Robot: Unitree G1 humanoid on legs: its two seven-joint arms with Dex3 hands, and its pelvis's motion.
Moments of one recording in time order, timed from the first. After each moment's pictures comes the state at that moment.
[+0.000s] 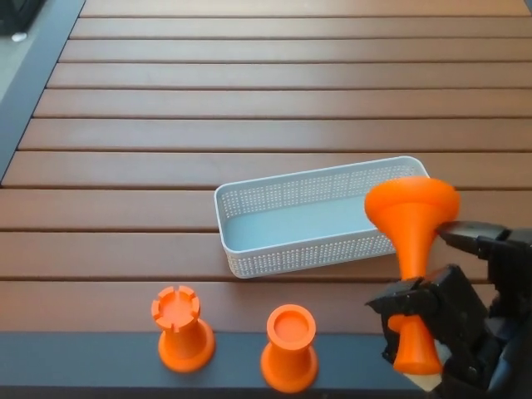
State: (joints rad) left_arm 0.34 0.13 0.05 1.29 -0.06 -0.60 0.07; right_arm 0.09 -0.36 0.43 -0.18 -1.05 -0.36 -1.20
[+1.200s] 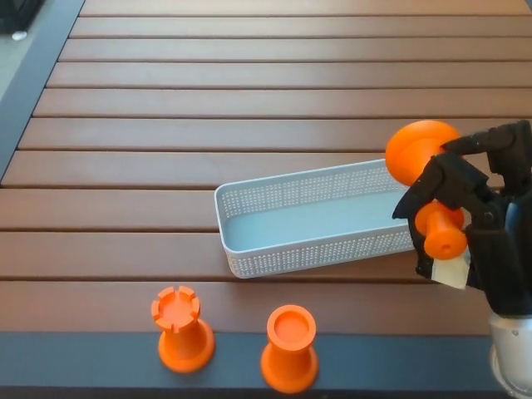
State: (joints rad) left_arm 0.34 0.12 0.11 1.29 -0.06 -0.60 0.03; right_arm -0.17 -0.42 0.23 0.05 -0.63 -0.47 -0.64
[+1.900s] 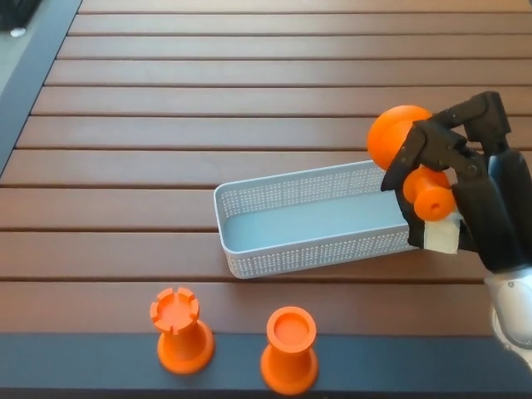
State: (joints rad) left_arm 0.29 0.06 0.23 1.13 -0.14 -0.62 -0.12; right_arm -0.31 -0.40 0.20 0.18 -0.50 -0.46 -0.41
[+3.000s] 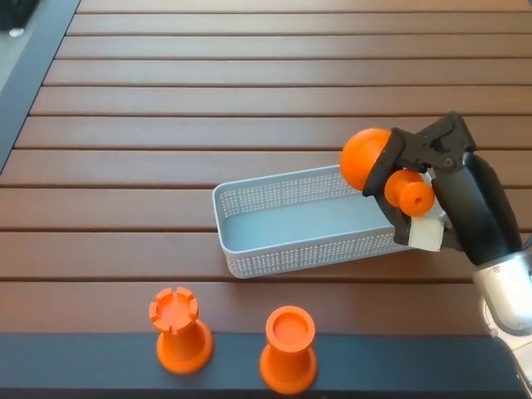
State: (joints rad) left_arm 0.33 0.04 0.22 1.02 -0.13 -0.62 -0.13; right_arm -0.32 -0.33 0.18 0.21 -0.39 -0.35 -0.17
